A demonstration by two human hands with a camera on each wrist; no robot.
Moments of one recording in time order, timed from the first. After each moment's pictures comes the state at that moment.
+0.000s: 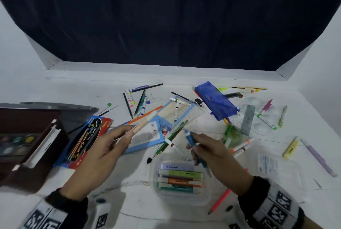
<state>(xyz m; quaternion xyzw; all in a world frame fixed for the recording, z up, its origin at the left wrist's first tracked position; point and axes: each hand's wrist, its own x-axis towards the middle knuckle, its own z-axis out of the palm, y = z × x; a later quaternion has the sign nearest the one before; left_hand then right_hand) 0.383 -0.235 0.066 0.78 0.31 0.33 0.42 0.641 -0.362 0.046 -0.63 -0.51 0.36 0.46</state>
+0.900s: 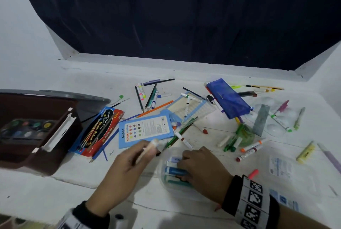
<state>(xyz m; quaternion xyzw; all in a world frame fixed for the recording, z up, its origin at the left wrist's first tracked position) 0.386 -0.280 0.035 0.74 0.36 0.30 0.49 0.602 -0.344 0.027 -0.60 -0.80 0.08 -0.01</state>
